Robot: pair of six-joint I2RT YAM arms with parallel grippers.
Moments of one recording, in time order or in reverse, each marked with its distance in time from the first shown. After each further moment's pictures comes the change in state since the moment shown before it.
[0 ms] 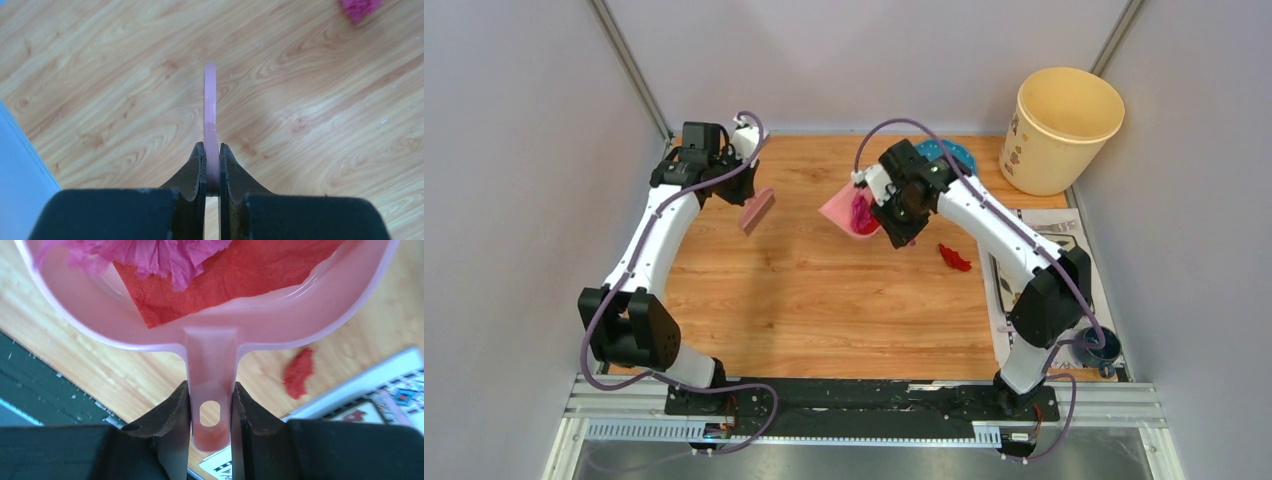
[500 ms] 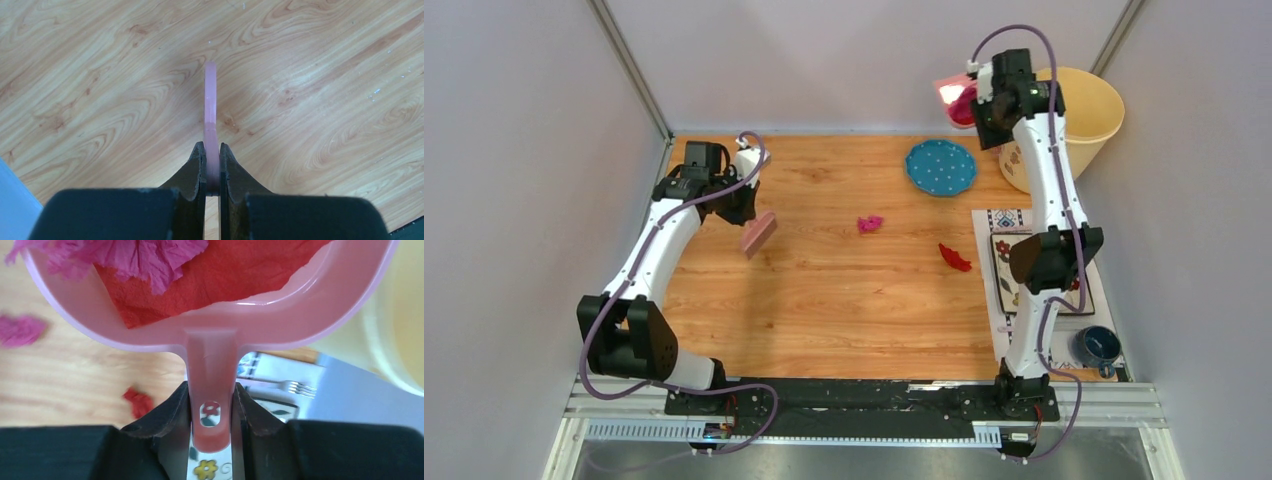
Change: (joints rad) left arm 0.046 -0.078 -0.181 0.004 0.035 0.007; right arm -0.504 0.317 0.762 -0.153 0.170 0.003
